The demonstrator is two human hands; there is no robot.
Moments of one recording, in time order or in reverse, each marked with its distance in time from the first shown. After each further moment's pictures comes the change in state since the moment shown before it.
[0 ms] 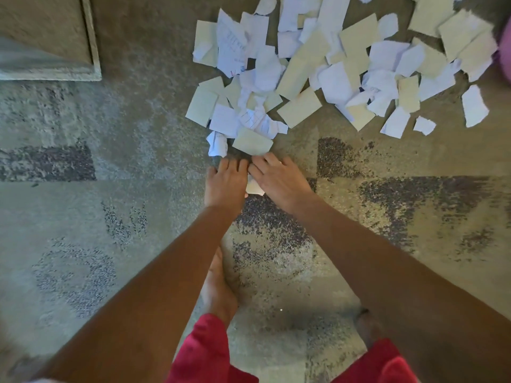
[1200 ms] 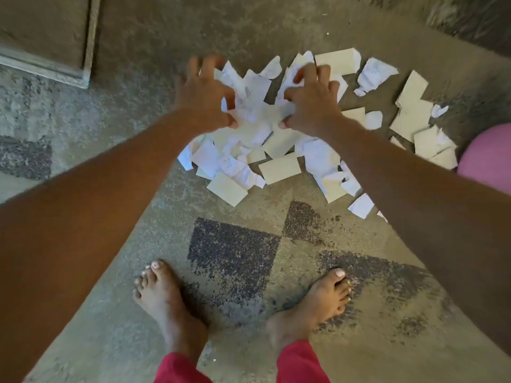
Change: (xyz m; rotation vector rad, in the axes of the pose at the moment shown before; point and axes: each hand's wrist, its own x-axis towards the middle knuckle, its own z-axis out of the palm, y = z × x) left_hand 0.165 -0.063 -0.137 -0.356 0.139 -0.147; right_hand 0.137 0.182 -0.127 0.011 -0.021 0.235
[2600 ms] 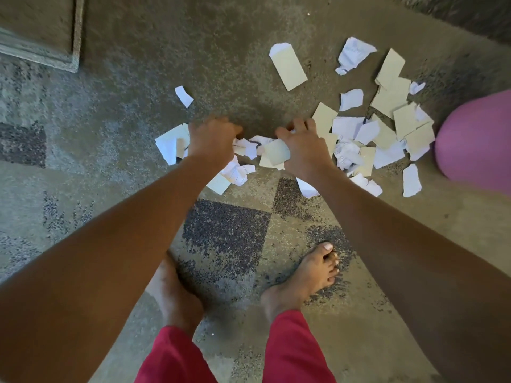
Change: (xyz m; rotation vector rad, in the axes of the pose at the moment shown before) left_hand -0.077 0.053 0.049 0.071 -0.084 -0.005; right_hand -0.109 -0.002 0.052 0.110 -0.095 0.000
